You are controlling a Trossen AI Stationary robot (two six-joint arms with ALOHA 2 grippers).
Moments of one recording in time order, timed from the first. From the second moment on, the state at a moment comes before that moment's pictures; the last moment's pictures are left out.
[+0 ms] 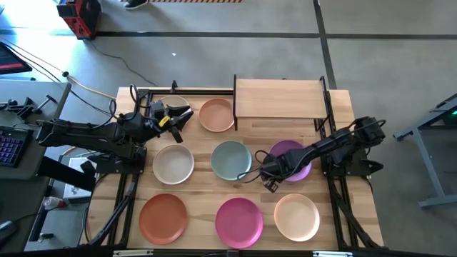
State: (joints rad) left arm -0.01 0.76 0.59 0.23 -0.57 -0.23; right arm 0.27 1.64 0.90 -0.73 0.04 0.94
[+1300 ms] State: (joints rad) left arm -0.01 0.76 0.59 0.23 -0.57 -0.23; right arm 0.28 0.97 0.90 -0.59 0.01 0.89
